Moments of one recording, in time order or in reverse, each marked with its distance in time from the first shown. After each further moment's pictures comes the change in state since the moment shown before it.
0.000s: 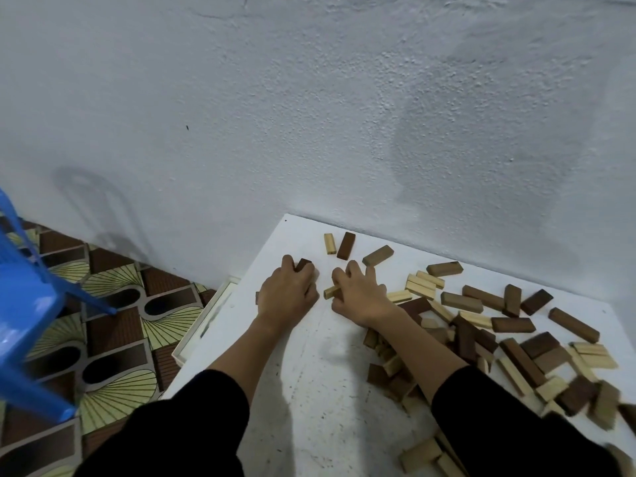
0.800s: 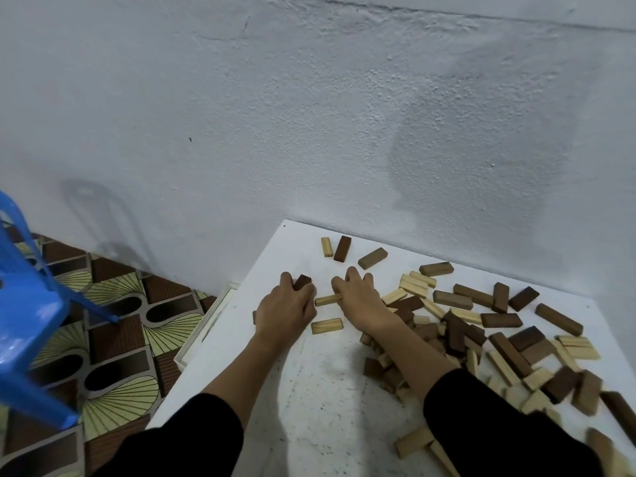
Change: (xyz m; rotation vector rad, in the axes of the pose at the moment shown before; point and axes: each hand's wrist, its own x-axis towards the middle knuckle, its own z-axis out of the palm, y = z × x) left_hand -0.033 0.009 -0.012 0.006 -0.048 0.016; right_hand -0.011 0.003 0.014 0.015 0.163 -0.037
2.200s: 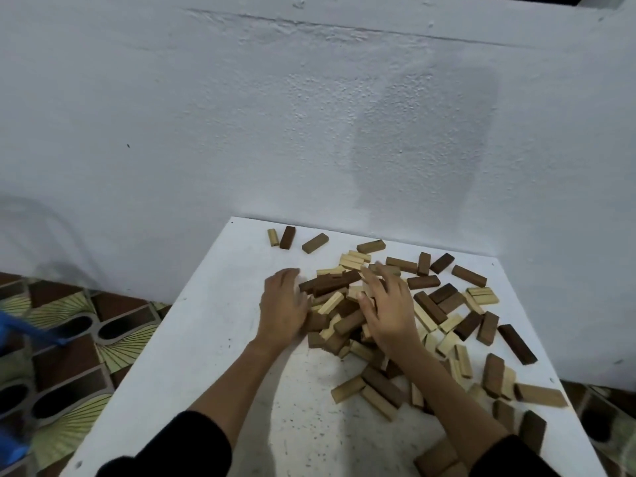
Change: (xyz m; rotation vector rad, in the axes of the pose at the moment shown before) left_hand -0.029 0.085 0.008 -0.495 0.052 0.008; right_hand -0.150 0.071 -0.032 0.287 0.417 0.198
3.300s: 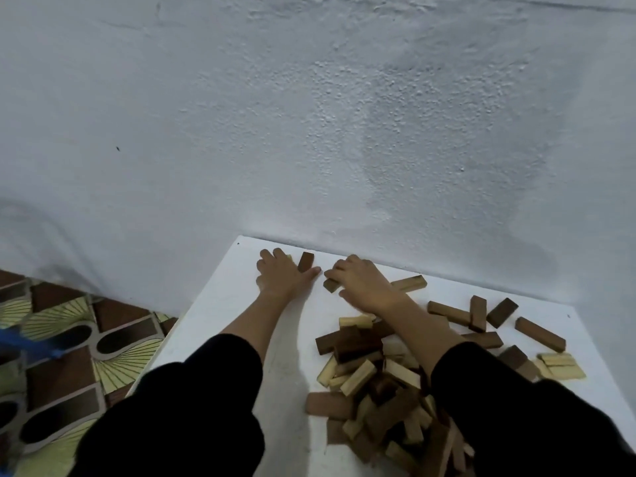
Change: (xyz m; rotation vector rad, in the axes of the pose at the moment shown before) left_hand 0.173 -0.057 0.022 0.325 -0.175 -0.496; right_hand 0.196 0.000 0.088 -0.475 -0.418 -0.475
